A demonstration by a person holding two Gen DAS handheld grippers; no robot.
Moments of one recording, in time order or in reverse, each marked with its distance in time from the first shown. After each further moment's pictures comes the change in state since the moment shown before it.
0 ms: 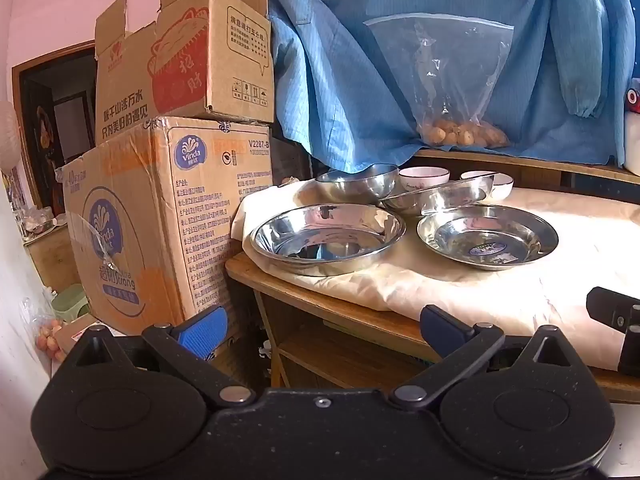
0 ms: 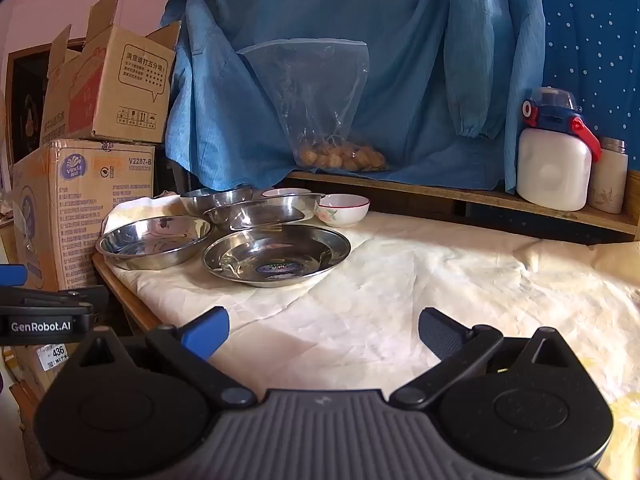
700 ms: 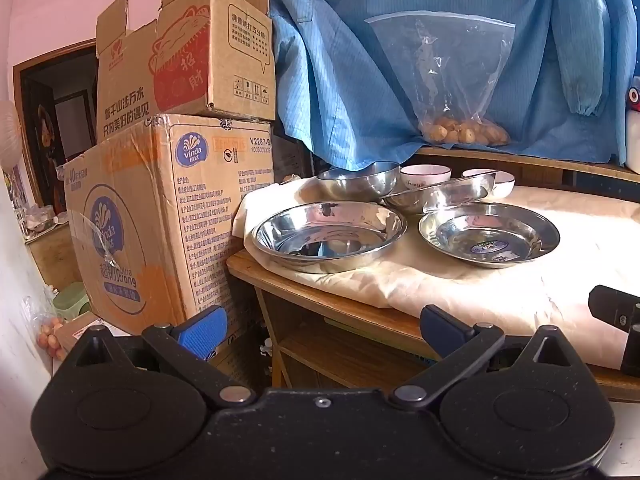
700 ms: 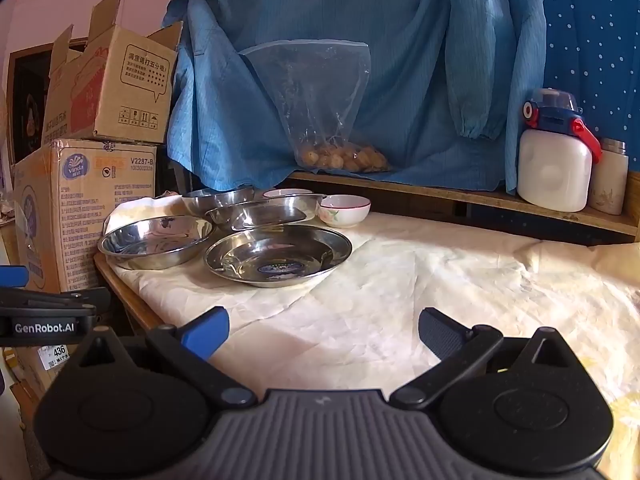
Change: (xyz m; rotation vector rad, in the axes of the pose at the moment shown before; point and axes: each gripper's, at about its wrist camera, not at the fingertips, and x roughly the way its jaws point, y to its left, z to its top) left arm 0.001 0.001 -0.003 -0.001 0.008 -0.001; right arm -0.003 0.000 -0.003 -0.006 -0.002 -0.001
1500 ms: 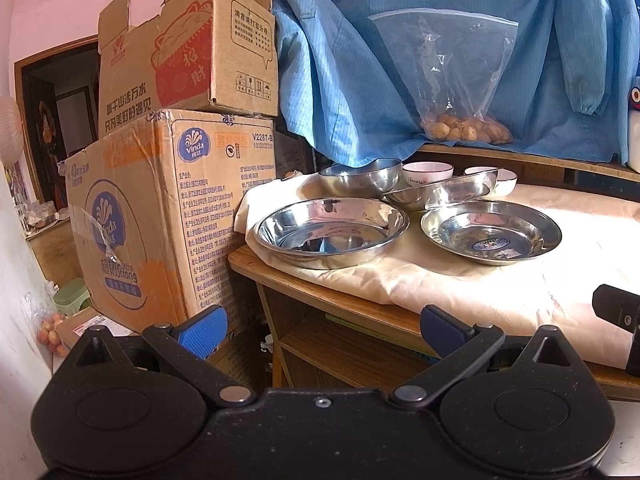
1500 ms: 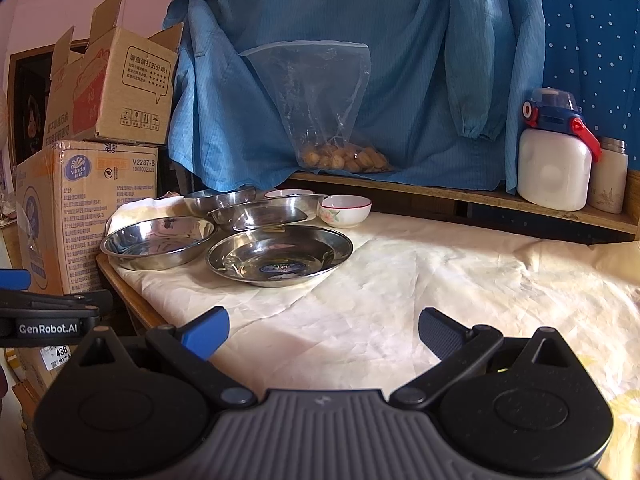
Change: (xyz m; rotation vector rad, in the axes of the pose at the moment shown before) left arm 0.000 0.004 0.001 -0.003 0.013 0.002; right arm -0.001 0.003 0.002 0.003 0.001 0.002
